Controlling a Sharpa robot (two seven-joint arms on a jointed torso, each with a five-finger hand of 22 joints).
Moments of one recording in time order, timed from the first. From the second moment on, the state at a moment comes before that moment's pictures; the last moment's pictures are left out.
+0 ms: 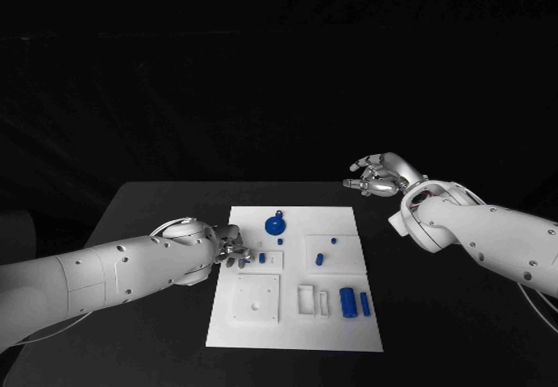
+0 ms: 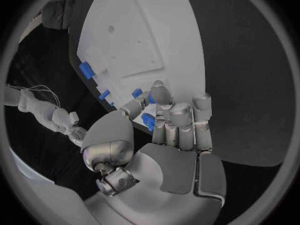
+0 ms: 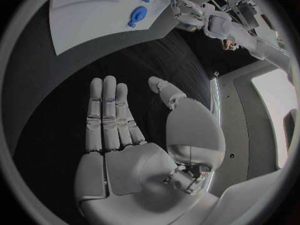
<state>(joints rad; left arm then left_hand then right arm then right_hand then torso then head) 1.24 -0.64 -0.24 1.22 -1.20 -0.07 -0.35 0.69 -0.03 0.76 -0.16 0.05 1.22 0.00 0.29 0.84 1.43 -0.10 0.83 0.69 1.27 -0.20 1.47 0.53 0.06 0.95 -0.14 1.17 1.17 1.23 -0.74 0.01 1.26 -1.00 -0.50 0.02 0.96 -0.24 0.52 -0.14 0.43 0.77 0.19 0.26 0.45 0.96 0.08 0.82 0.64 1.13 0.01 0.57 0.74 0.25 0.98 0.11 0.53 1.09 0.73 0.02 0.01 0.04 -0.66</state>
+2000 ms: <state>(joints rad) 1.24 -0.64 -0.24 1.19 -1.19 -0.07 -0.37 0.63 -0.18 0.59 -0.04 0.05 1.22 0.00 0.28 0.87 1.42 -0.11 0.84 0.69 1.27 -0.21 1.48 0.53 0.08 0.95 -0.13 1.17 1.18 1.23 -0.73 0.01 1.25 -1.00 -0.50 0.02 0.96 -0.24 0.52 -0.14 0.43 0.77 0.19 0.26 0.45 0.96 0.08 0.82 0.64 1.13 0.01 0.56 0.75 0.25 0.98 0.12 0.53 1.09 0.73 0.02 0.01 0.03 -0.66</state>
